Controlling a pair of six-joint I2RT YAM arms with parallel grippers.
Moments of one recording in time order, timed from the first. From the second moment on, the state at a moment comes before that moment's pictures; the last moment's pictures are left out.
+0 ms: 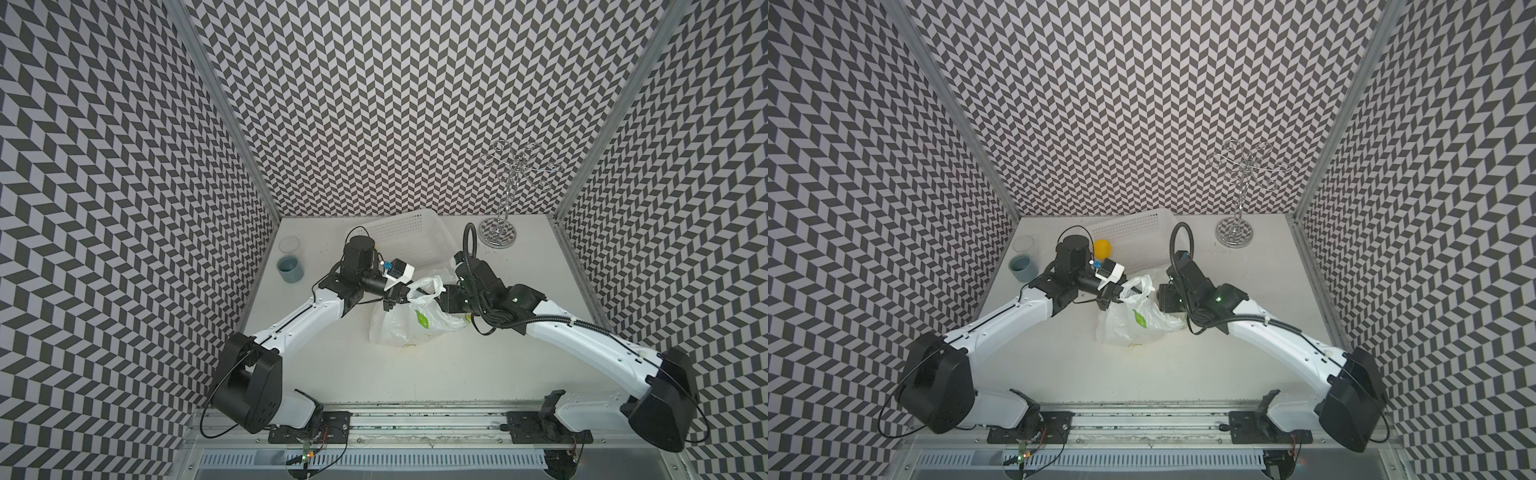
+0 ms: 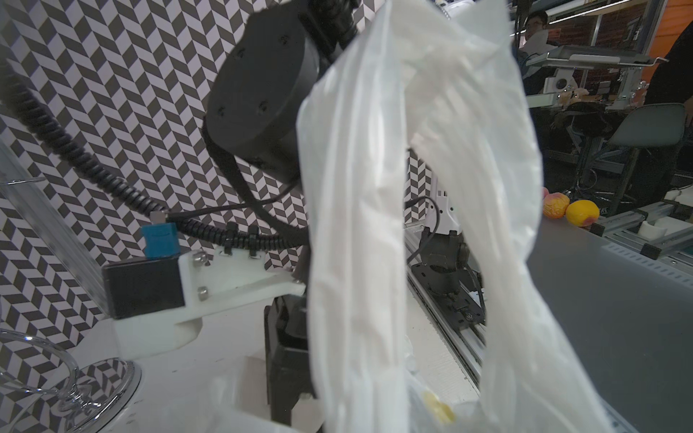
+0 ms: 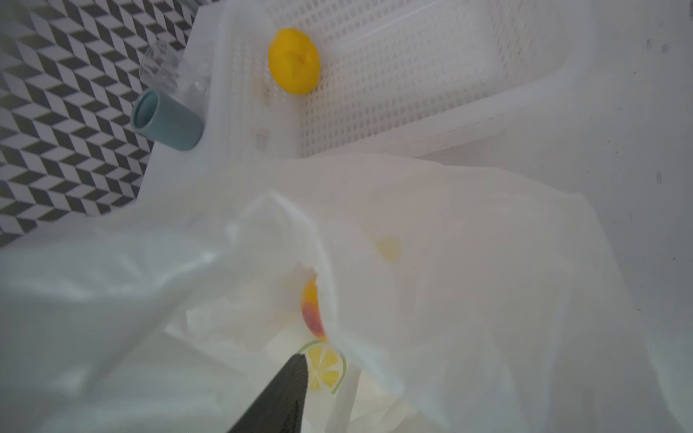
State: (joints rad) left arm -0.49 1.42 0.99 0.08 1.39 0.49; right arm 0.78 1.34 1.07 -0.51 0.13 0.66
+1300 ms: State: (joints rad) left arm -0.33 1.37 0.84 0.37 1.25 0.26; right arm 0.44 1.16 1.31 -0.62 -0.47 0.30
